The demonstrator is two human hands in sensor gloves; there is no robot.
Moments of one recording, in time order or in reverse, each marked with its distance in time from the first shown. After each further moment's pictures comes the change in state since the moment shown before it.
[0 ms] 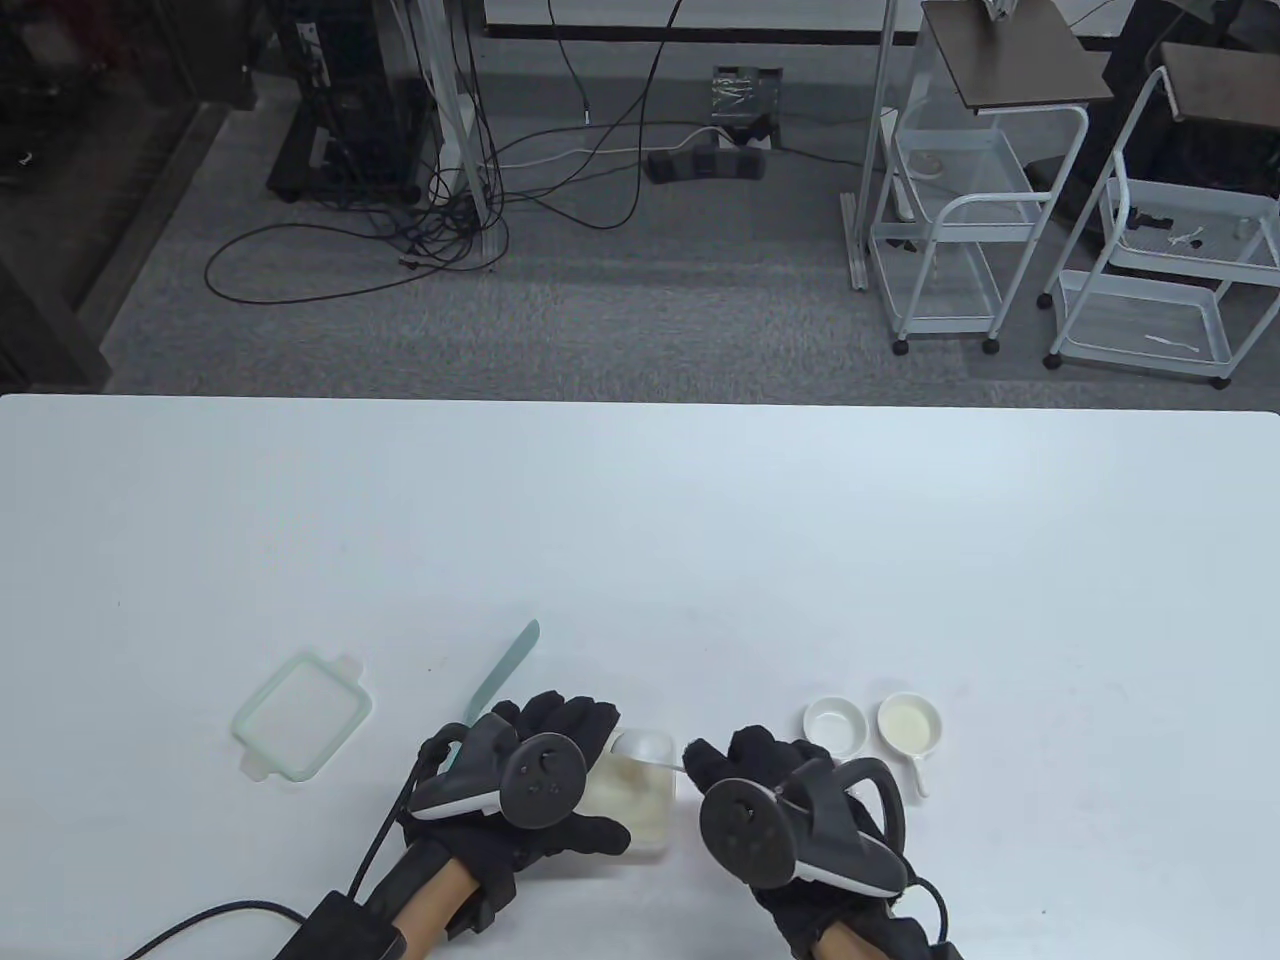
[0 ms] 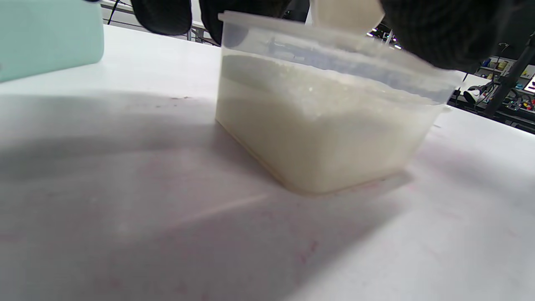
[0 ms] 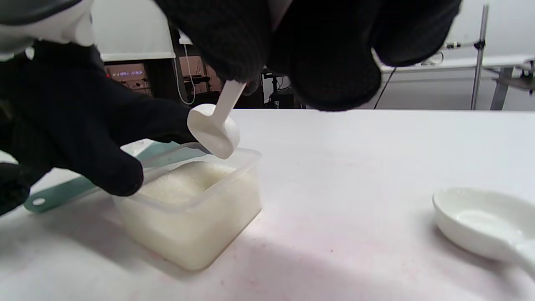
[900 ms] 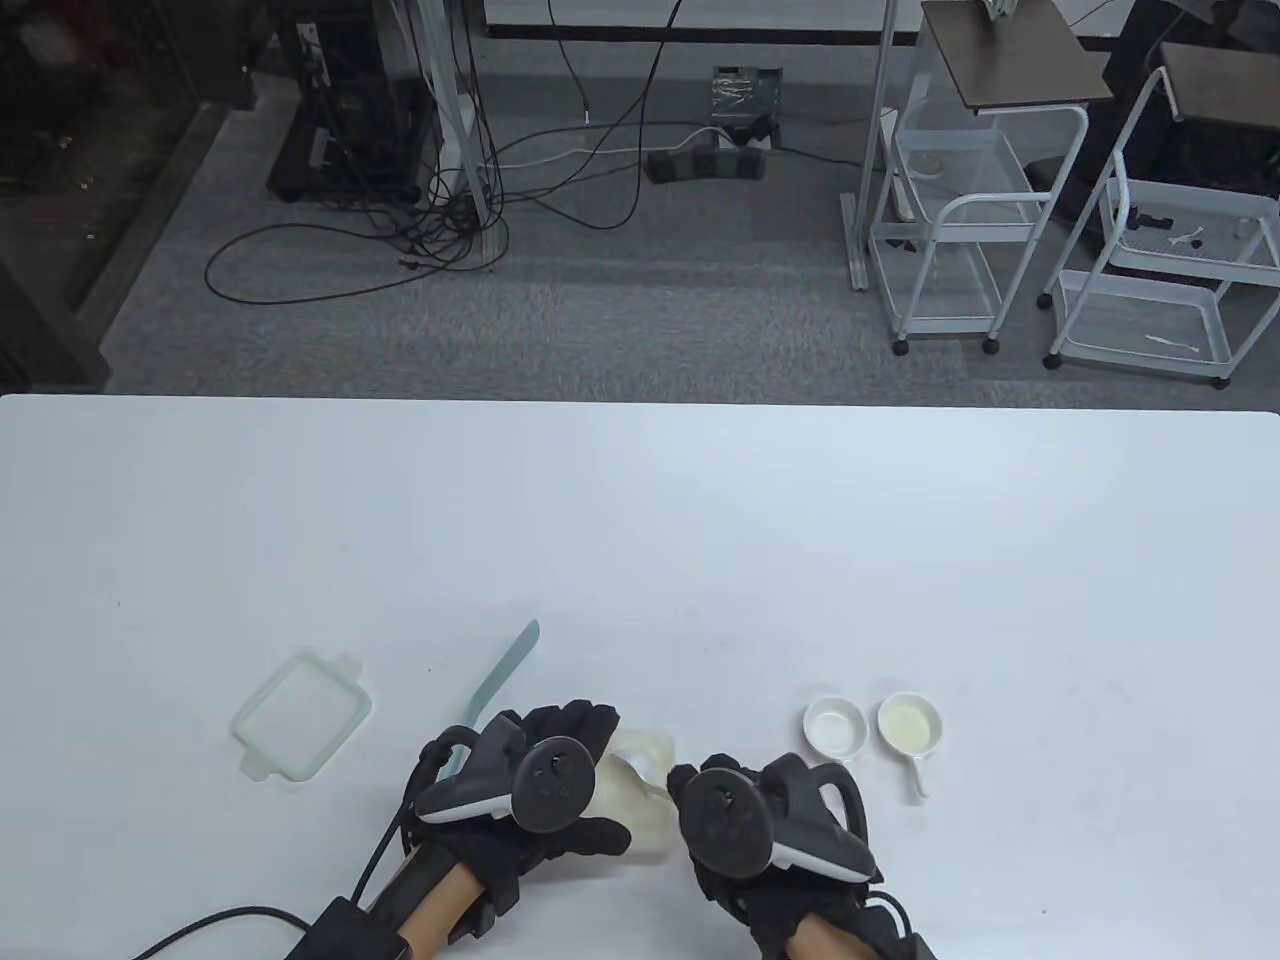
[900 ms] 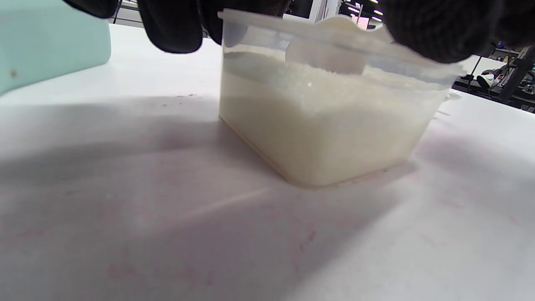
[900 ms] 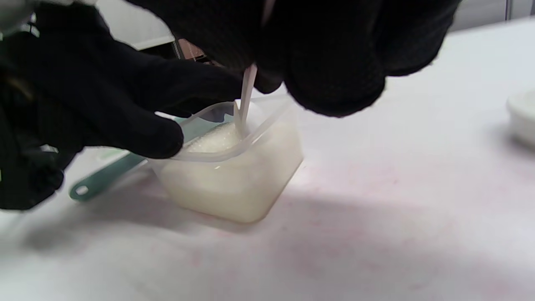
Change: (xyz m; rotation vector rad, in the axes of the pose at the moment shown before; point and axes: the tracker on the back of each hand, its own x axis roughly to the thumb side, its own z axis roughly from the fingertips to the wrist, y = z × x) left_hand 0.004 0.000 0.000 -0.032 0.027 -0.031; right_hand -0.016 0.035 -0.014 0.128 0.022 -0.380
